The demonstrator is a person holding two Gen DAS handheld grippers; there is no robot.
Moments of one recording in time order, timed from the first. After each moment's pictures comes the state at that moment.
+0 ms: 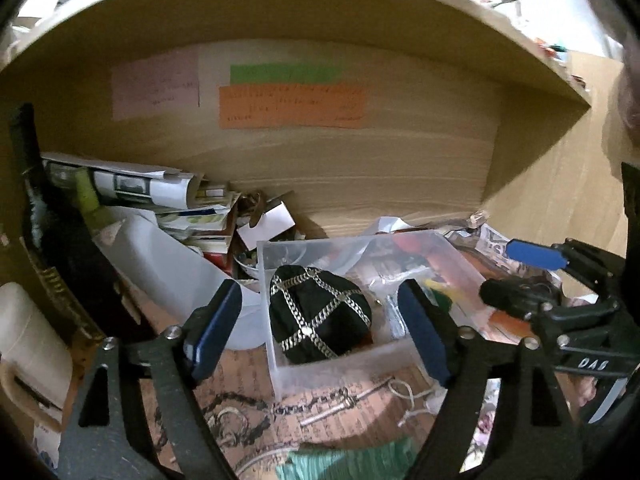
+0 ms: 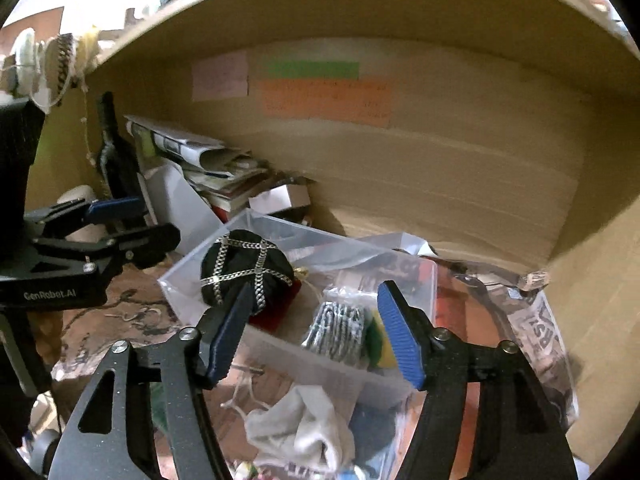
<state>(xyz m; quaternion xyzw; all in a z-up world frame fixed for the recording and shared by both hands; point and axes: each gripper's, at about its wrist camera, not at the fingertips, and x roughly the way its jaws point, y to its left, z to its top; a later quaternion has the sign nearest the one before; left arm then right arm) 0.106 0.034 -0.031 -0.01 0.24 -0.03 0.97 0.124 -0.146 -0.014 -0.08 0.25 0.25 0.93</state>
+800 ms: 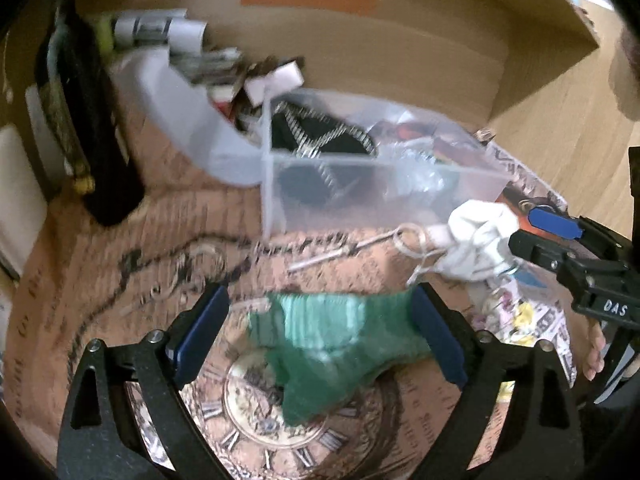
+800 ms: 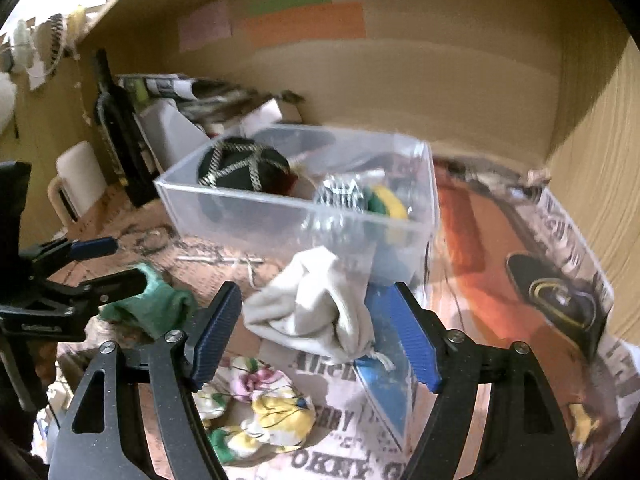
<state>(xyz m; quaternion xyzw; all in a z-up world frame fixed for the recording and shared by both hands) 0.060 0.036 -0.132 -0.05 0.36 -0.02 0.93 0.097 -0.172 -0.087 -0.04 0.33 0.23 0.91</state>
